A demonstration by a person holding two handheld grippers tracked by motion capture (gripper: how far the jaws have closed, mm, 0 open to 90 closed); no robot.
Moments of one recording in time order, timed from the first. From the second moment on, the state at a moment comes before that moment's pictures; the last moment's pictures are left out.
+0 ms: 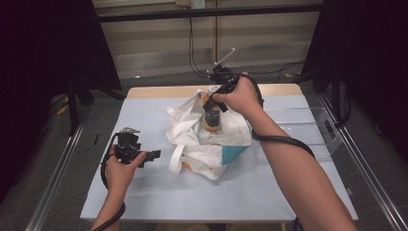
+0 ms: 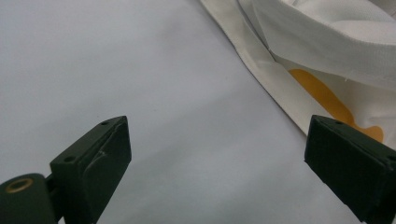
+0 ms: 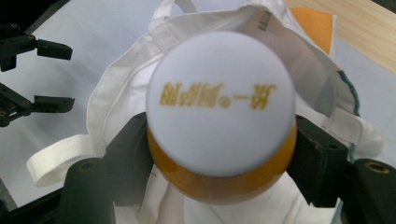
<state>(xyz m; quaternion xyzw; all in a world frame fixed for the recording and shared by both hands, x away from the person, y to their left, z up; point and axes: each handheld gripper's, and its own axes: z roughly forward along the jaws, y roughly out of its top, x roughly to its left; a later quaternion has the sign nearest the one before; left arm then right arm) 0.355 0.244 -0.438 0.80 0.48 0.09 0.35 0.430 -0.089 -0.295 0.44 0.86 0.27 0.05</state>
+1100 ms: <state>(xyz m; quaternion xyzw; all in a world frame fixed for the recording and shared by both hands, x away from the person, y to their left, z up) 0.355 0.243 -0.440 0.80 0.48 0.09 0.34 0.423 -0.117 -0.272 0.44 0.87 0.21 0.04</state>
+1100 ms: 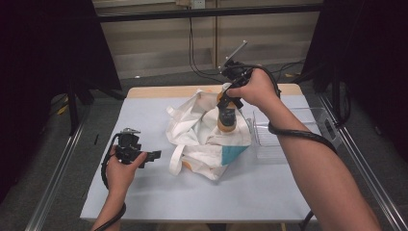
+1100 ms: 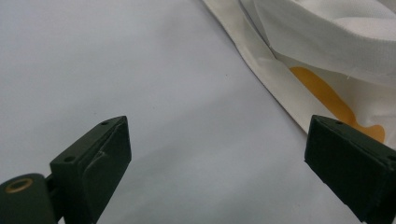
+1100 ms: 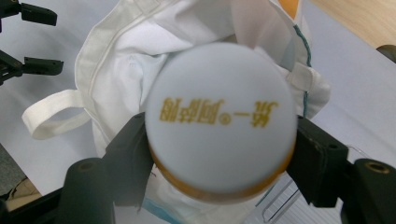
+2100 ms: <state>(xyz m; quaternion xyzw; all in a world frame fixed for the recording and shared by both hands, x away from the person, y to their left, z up) 0.354 0.240 -0.440 0.80 0.48 0.08 0.34 0.419 -0.144 -0.256 0.46 0.87 0.20 0.04</state>
